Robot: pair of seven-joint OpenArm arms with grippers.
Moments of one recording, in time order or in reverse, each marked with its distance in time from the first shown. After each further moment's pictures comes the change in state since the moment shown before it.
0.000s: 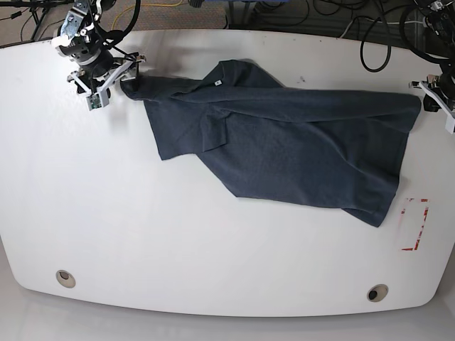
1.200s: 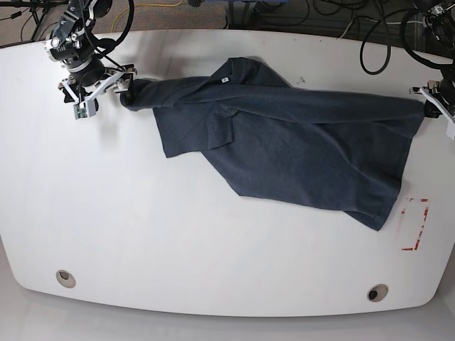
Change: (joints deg) left arm -2.1 0.0 0.1 0.1 0.0 0.0 0.6; right arm 4.0 0.5 3.6 0.4 2.6 -0.3 -0.2
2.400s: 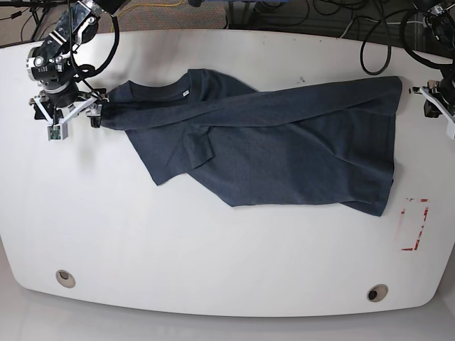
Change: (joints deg) left arm 0.0 0.0 0.0 0.0 0.0 0.0 0.0; right arm 10.0 0.0 8.6 0.1 -8.1 0.0 -4.8
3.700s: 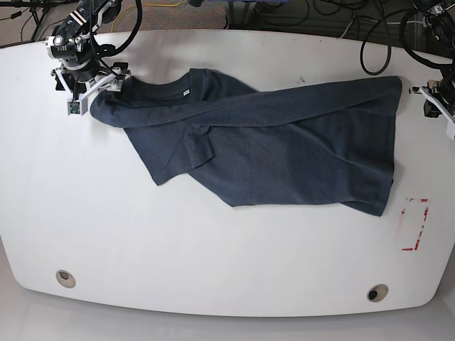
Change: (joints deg) left arm 0.0 0.1 0.0 0.0 0.0 0.0 0.0; right arm -4.0 -8.7 1.0 3.0 -0.6 0.0 -5.4
